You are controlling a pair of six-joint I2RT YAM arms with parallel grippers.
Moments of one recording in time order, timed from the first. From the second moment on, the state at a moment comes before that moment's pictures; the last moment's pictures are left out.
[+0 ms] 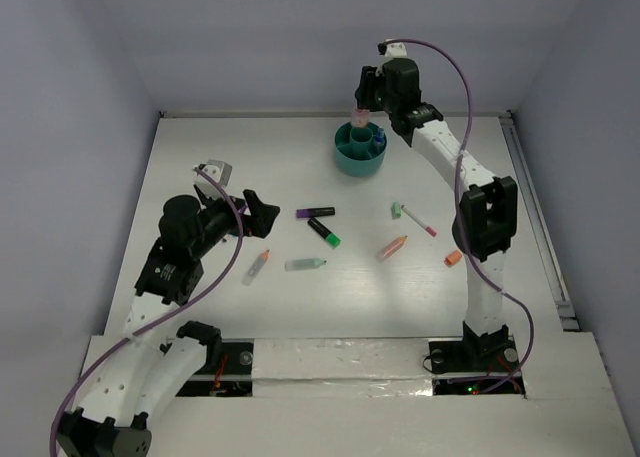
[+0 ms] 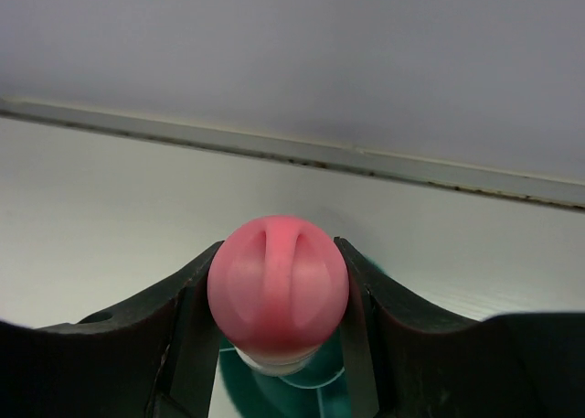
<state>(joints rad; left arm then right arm) -0.29 0.70 0.73 -0.26 0.26 -0.30 0.37 2.12 2.03 -0.15 0.03 0.20</state>
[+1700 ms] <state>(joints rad) -0.29 0.76 0.73 -0.30 0.12 -0.30 0.57 1.81 1.67 -0.29 -0.29 -0.15</state>
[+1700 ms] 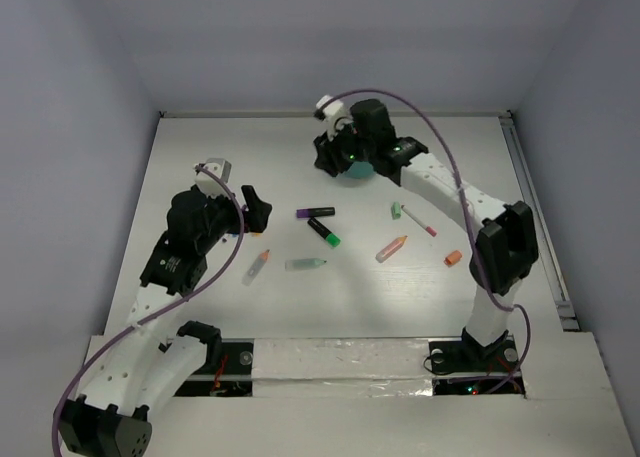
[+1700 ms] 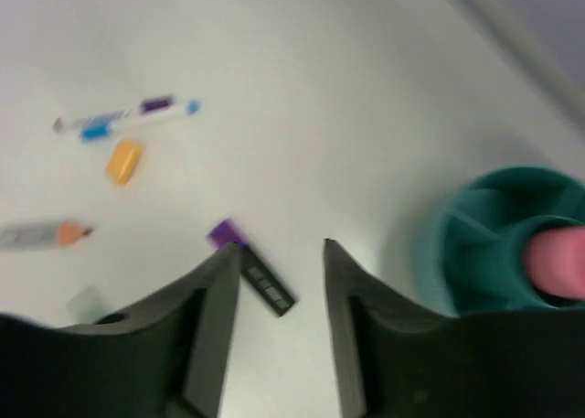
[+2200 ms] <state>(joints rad) -0.29 0.72 0.73 -0.31 0.09 -0.30 0.69 2.25 1.88 -0.65 -0.23 -0.35</state>
